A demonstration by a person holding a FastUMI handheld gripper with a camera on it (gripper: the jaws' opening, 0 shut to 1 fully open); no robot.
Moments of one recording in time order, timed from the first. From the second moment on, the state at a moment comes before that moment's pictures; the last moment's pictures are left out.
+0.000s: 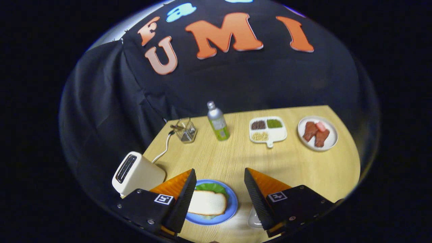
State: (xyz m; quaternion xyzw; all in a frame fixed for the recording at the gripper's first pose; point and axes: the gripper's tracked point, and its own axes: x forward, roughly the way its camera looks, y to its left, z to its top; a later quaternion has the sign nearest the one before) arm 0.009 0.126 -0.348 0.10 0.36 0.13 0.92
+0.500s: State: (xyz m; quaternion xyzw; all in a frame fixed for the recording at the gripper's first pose) arm 0.019 0.037 -0.137 0.04 0.08 0.03 1.00
